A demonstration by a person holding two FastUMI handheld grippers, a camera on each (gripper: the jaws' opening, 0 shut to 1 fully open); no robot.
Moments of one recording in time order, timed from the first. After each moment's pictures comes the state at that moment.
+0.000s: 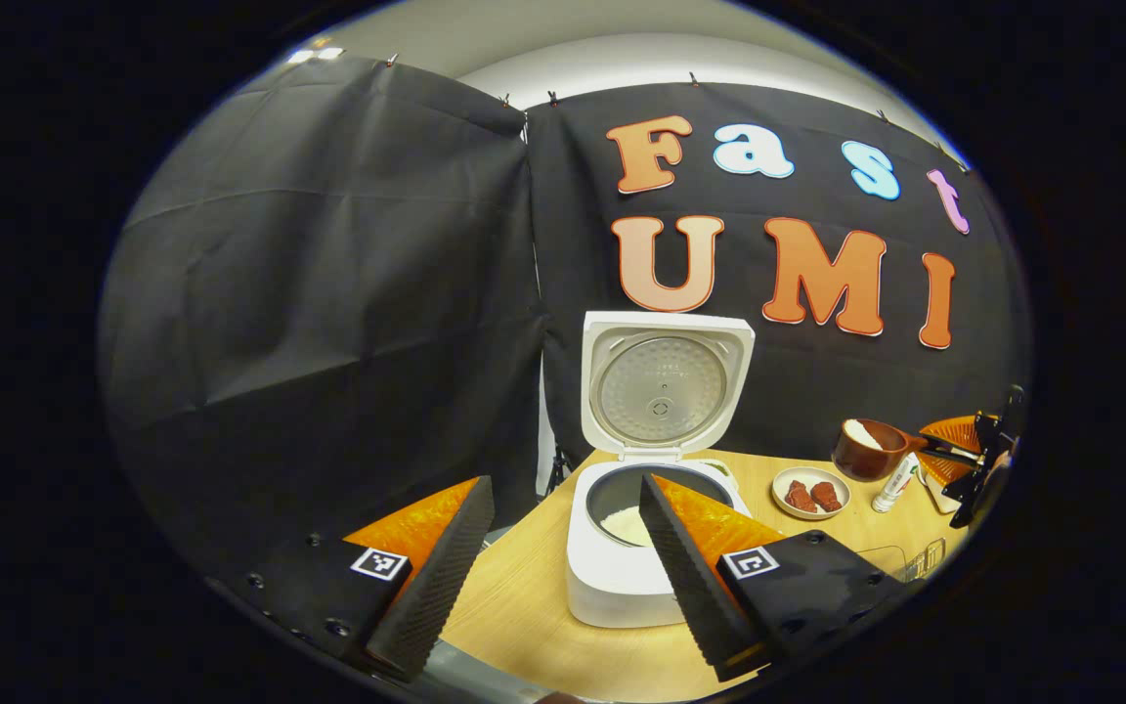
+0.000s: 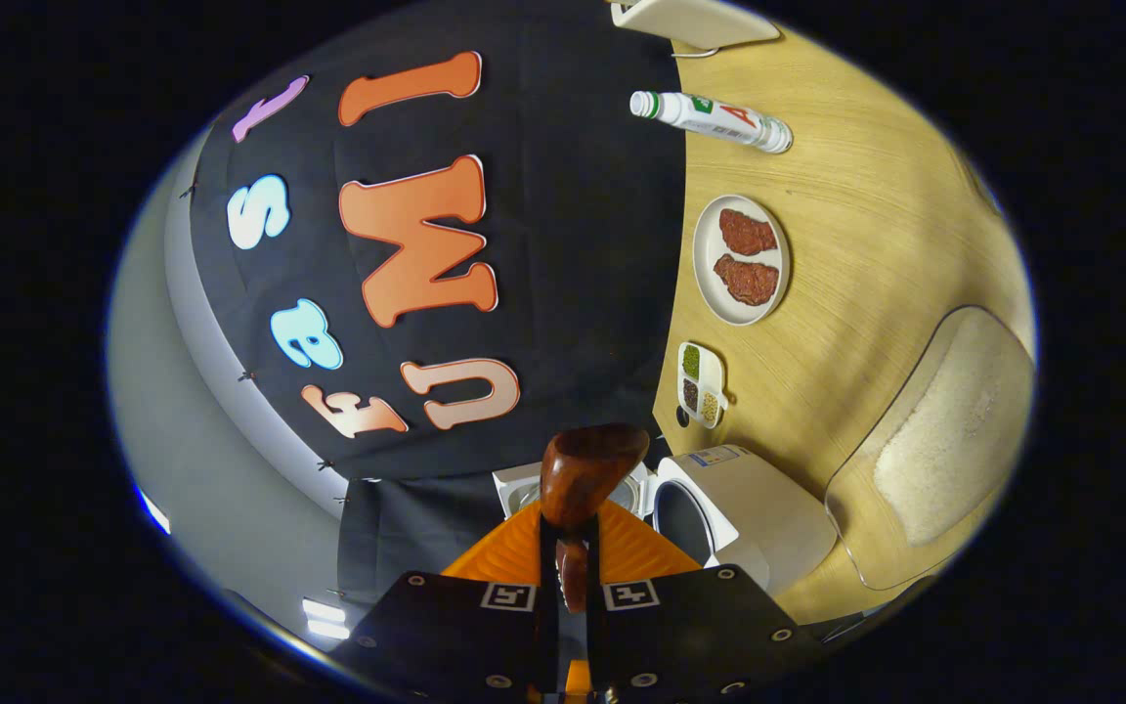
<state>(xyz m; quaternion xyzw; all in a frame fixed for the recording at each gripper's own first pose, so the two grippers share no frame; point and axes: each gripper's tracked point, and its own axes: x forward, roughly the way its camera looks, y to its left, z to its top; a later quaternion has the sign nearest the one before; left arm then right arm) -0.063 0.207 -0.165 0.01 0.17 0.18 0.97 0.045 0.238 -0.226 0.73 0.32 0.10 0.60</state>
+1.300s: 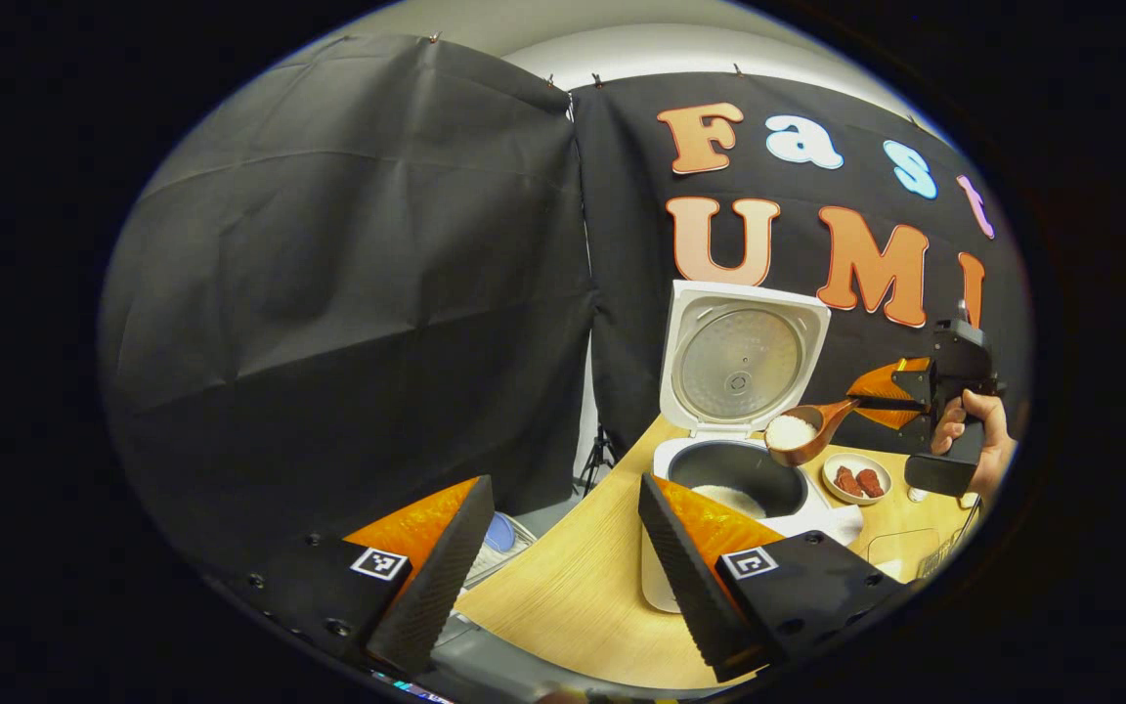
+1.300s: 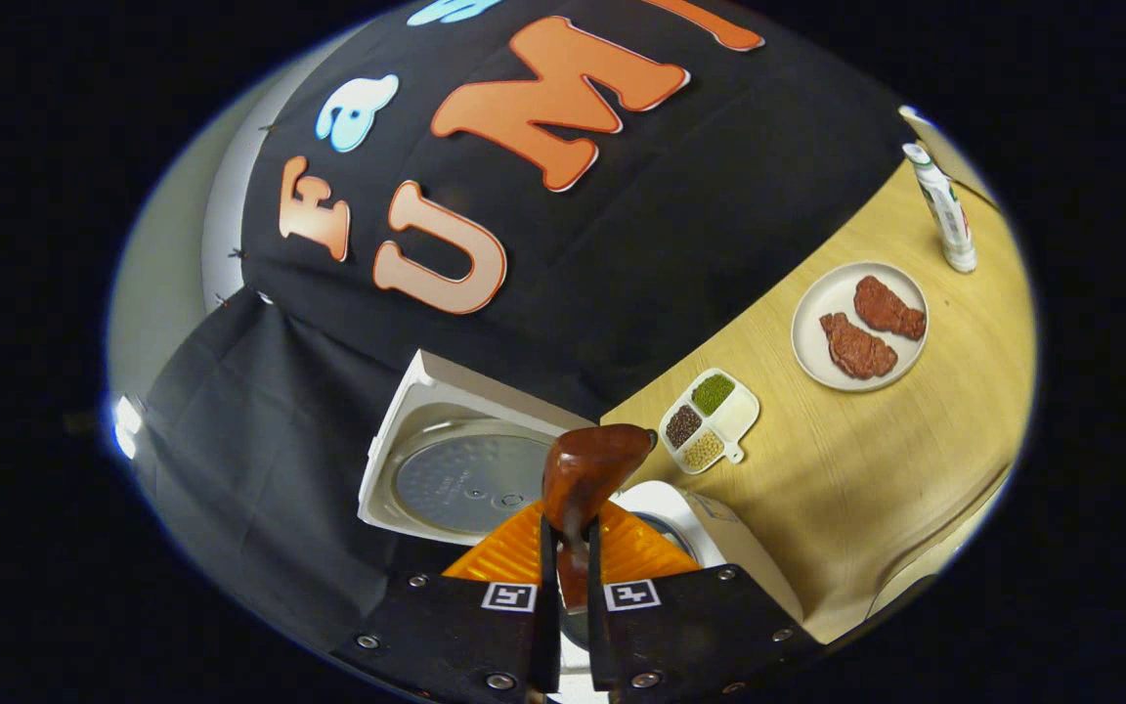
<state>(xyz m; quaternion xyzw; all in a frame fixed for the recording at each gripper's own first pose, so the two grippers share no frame) -0.083 0.284 -0.201 0.00 0.20 0.22 0.95 0.125 0.395 -0.246 0.43 0.34 0.14 0.83</state>
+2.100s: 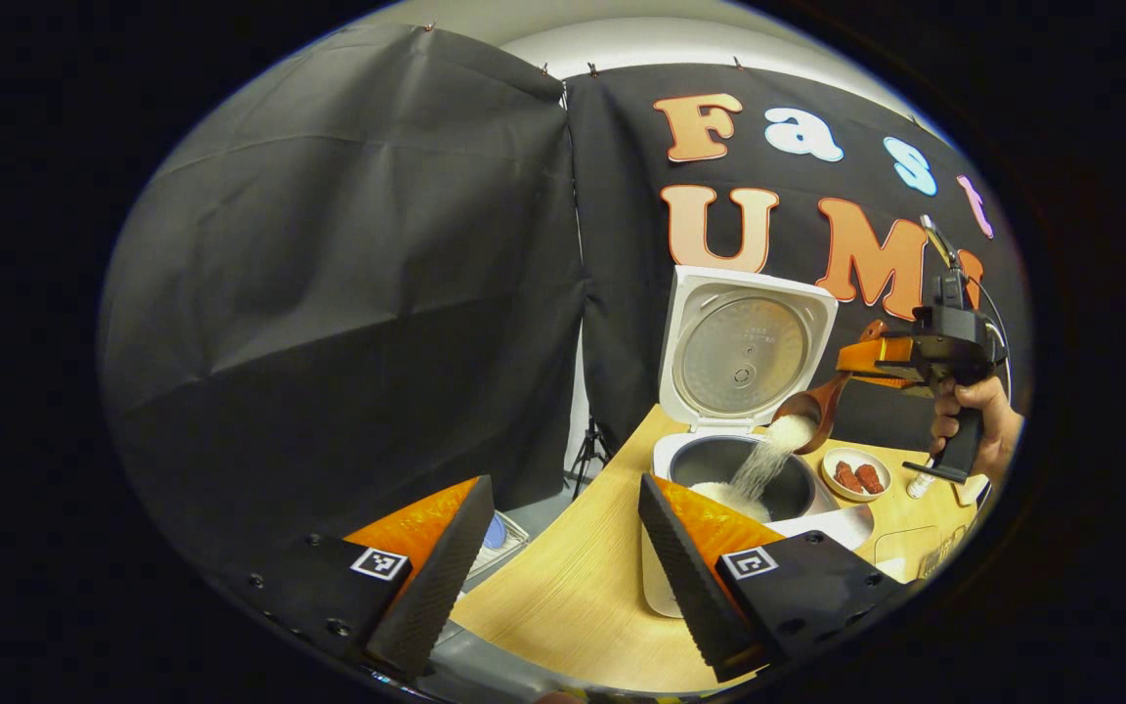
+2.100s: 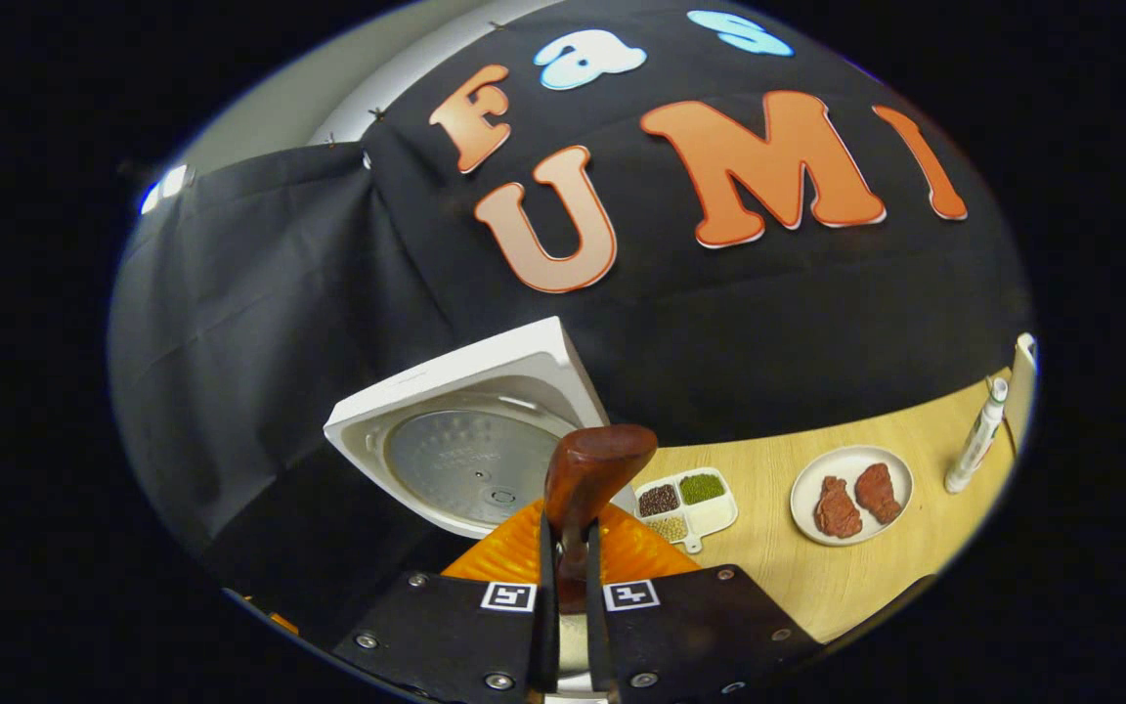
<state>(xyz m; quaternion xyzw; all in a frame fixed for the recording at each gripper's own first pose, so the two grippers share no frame) -0.059 0.295 -0.220 -0.01 0.22 0.20 0.96 0.138 0.427 -0.200 0.17 0.25 0.23 0.93</state>
